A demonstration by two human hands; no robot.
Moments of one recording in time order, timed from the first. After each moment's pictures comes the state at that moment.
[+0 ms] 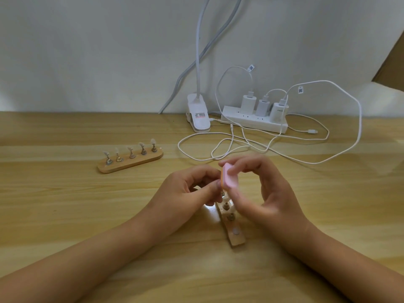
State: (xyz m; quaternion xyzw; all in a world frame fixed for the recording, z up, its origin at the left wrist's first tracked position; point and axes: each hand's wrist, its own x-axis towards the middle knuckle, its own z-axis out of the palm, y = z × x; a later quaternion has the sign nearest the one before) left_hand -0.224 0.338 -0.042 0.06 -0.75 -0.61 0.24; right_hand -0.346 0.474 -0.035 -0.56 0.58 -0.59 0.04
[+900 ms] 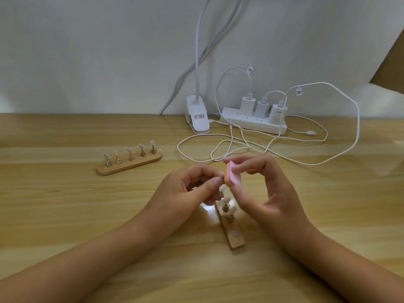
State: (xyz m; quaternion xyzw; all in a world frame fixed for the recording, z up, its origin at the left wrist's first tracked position) left_hand -0.224 0.338 -0.041 0.07 -0.72 -0.64 0.25; right_hand -0.345 0.477 -0.032 -0.55 0.60 -0.58 0.01
